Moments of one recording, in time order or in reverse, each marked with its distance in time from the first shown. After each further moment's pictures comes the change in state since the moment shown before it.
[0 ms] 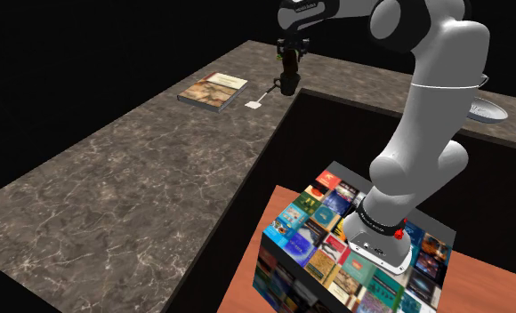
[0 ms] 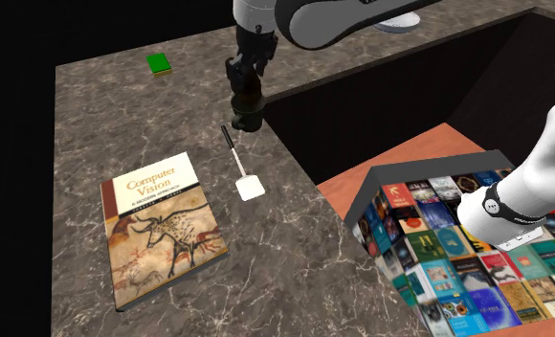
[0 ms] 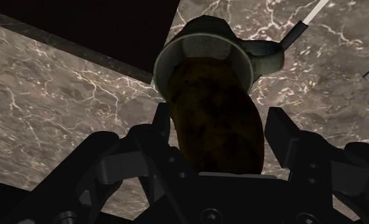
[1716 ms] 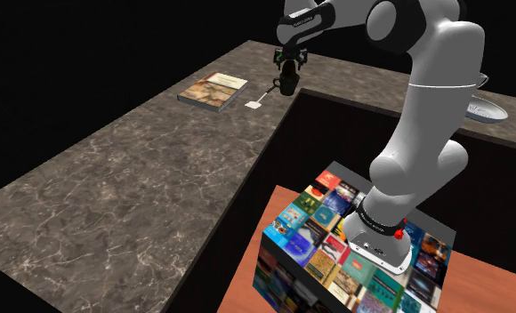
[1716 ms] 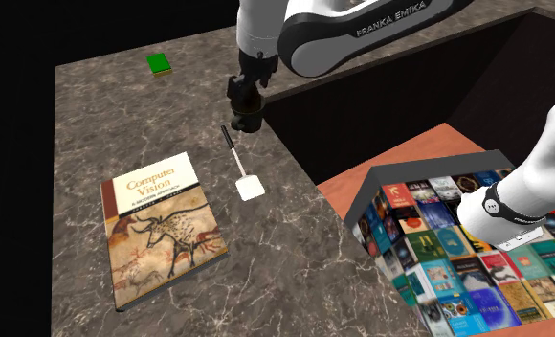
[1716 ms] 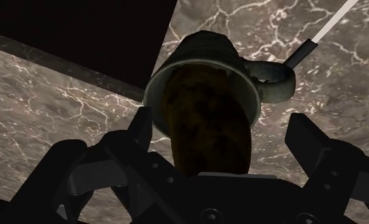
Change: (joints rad) arm 0.002 0.026 -0.005 -0.078 -0.018 0.103 0.031
